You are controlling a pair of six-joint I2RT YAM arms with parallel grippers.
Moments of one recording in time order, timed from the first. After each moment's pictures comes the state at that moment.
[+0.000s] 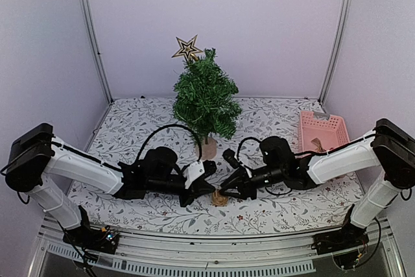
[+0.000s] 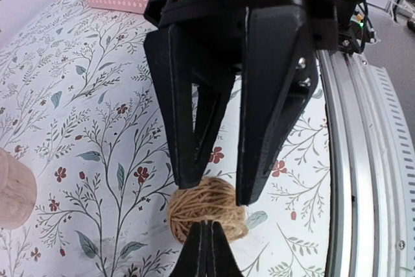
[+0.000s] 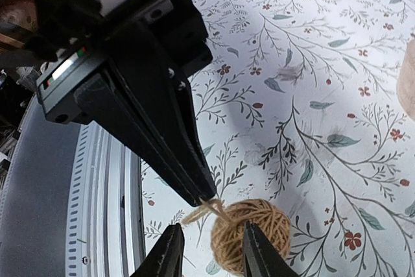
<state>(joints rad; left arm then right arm) -1.07 1.57 0.62 0.44 0.23 0.13 0.93 1.62 0.67 0.40 -0.58 0.12</state>
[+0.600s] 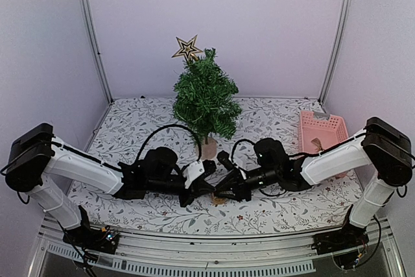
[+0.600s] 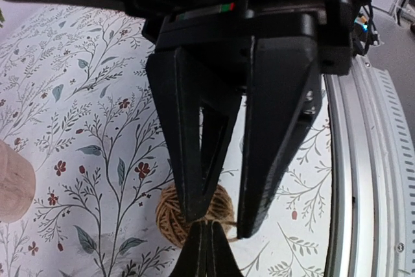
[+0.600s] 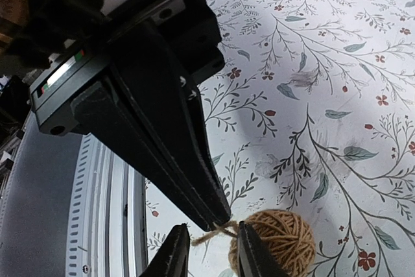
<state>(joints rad) -1.07 1.57 0.62 0.43 0.22 0.12 0.96 1.68 0.70 0.46 -0.60 0.13</state>
